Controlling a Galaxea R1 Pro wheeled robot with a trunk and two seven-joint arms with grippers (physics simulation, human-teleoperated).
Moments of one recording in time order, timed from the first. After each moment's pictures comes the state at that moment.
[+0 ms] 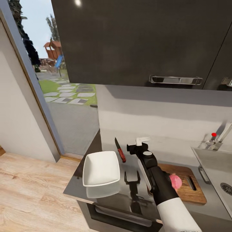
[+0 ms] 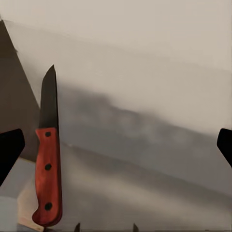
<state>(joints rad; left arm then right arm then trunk) 0.40 0.10 -0.14 -0.90 0.19 -0.35 0.10 -0.63 0.17 0.16 -1.20 0.09 0.59 -0.13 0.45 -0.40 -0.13</state>
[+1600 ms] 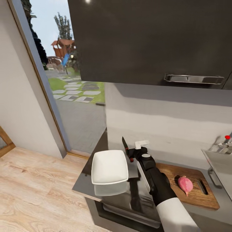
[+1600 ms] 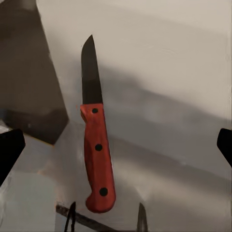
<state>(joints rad) 0.40 0.11 -0.14 -0.93 0.19 -0.35 0.10 -0.63 0.17 0.16 -1.13 0.08 0.58 -0.12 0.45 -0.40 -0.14</state>
